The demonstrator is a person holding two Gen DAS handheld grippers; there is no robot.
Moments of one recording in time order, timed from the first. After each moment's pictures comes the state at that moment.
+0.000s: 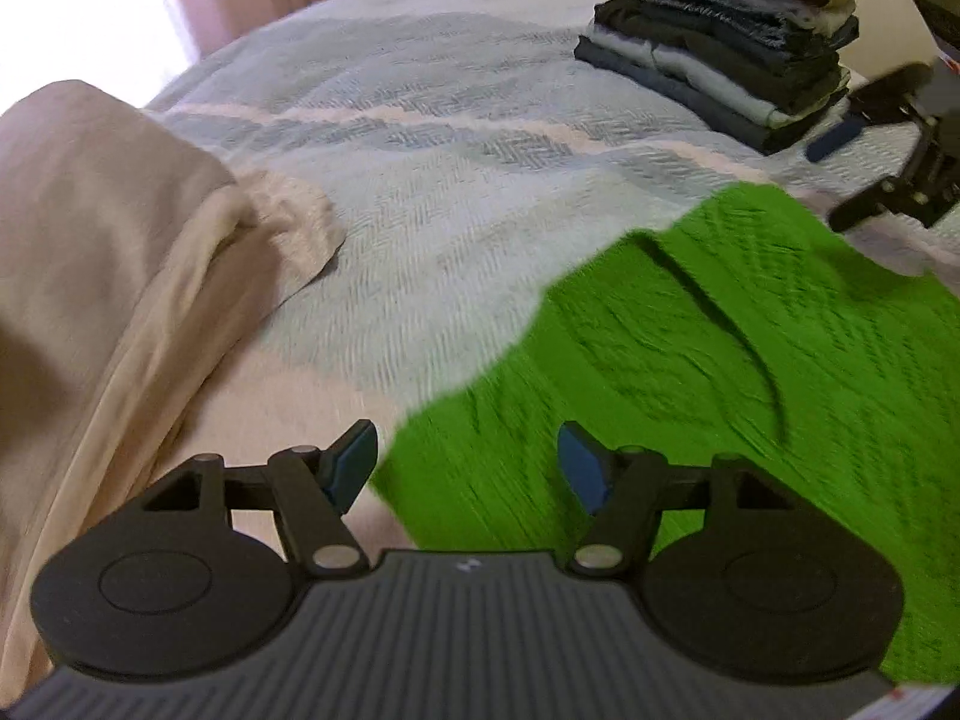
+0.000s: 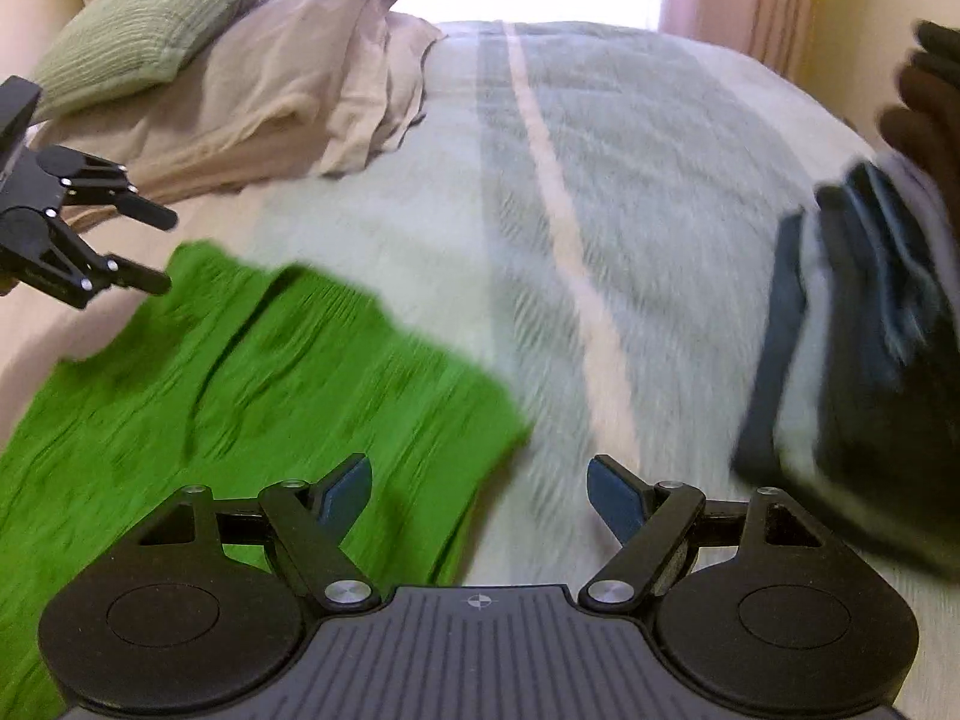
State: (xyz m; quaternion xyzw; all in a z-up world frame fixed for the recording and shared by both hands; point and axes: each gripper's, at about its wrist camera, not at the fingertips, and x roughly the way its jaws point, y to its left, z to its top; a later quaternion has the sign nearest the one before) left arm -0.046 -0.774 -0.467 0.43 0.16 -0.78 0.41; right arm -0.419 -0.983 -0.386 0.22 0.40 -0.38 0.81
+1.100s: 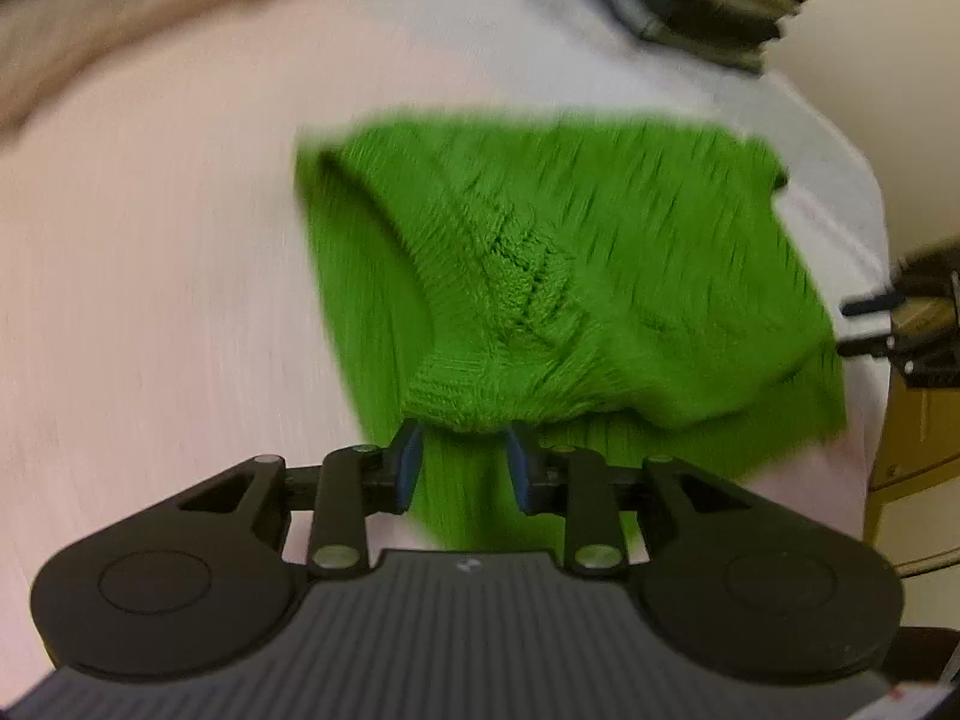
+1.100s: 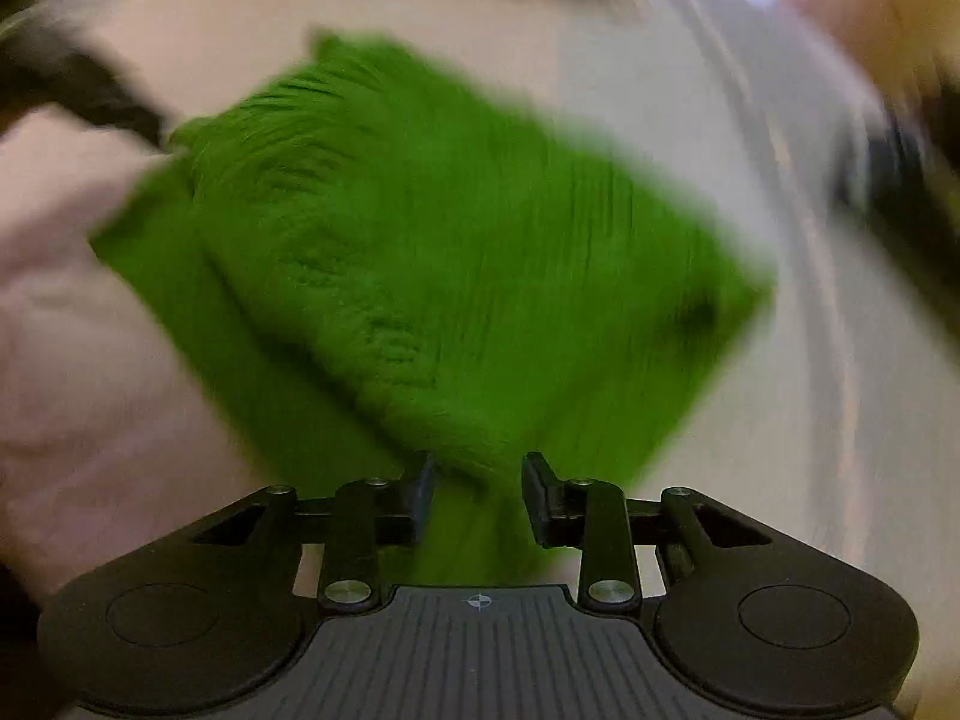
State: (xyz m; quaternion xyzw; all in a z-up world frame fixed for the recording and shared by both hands) left arm 0.021 -0.359 -0.455 0.37 0.40 -0.71 0.45; right arm -0.419 -0.564 -0.374 0.23 0.54 -0.37 0.72
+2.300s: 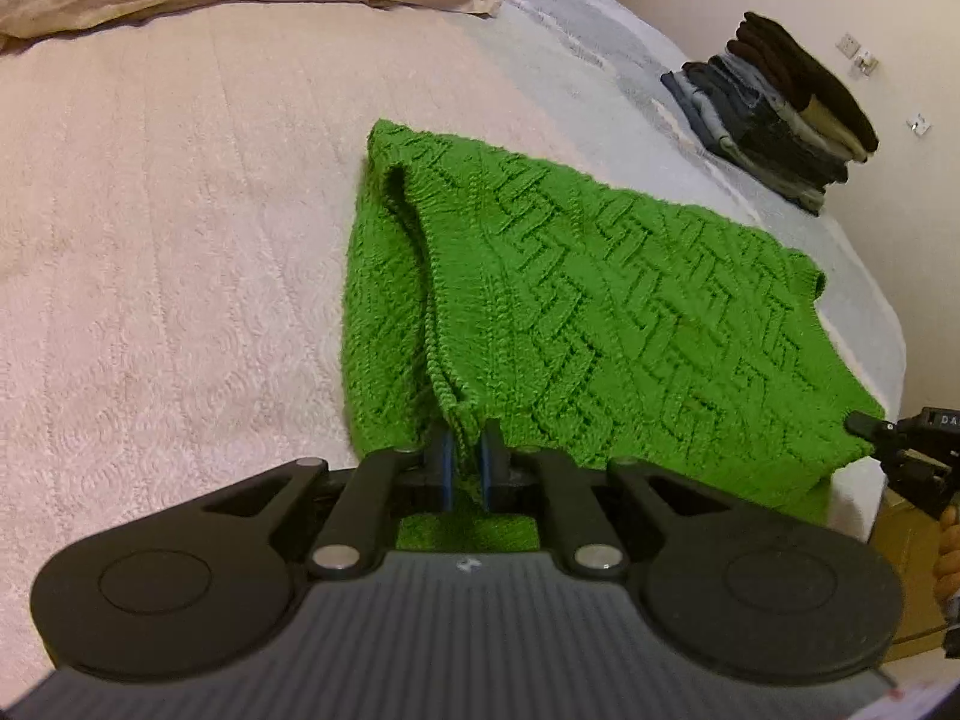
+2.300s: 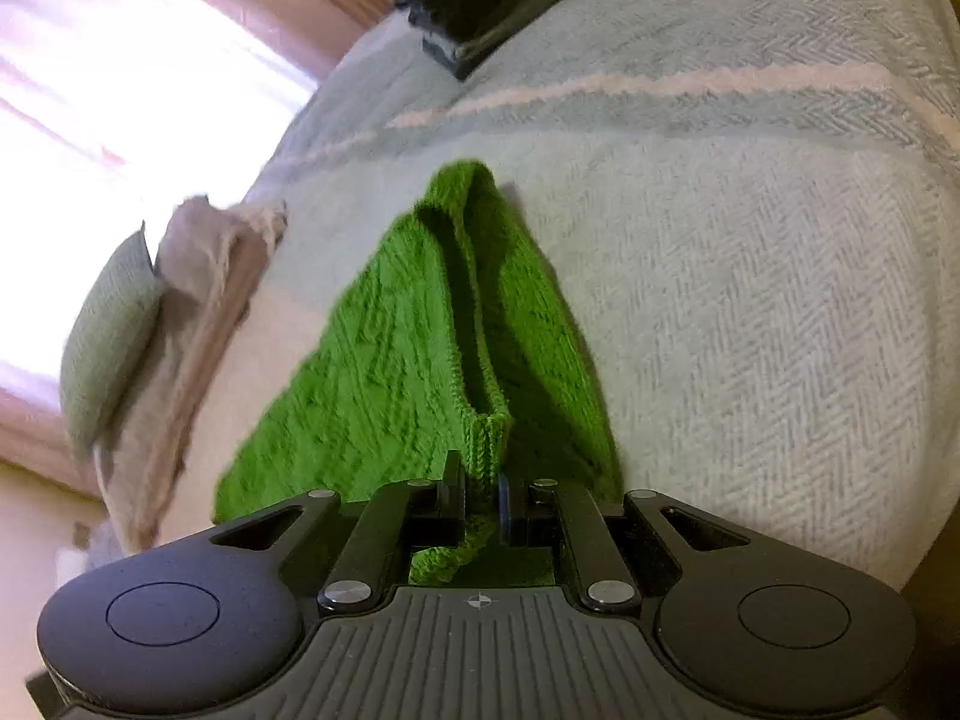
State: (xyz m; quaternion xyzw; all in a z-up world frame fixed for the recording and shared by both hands) left arm 0.014 -0.314 -0.476 0.23 0.43 -0.68 0.55; right arm -0.506 -0.541 -0.399 0.56 0.09 -0.53 0.62
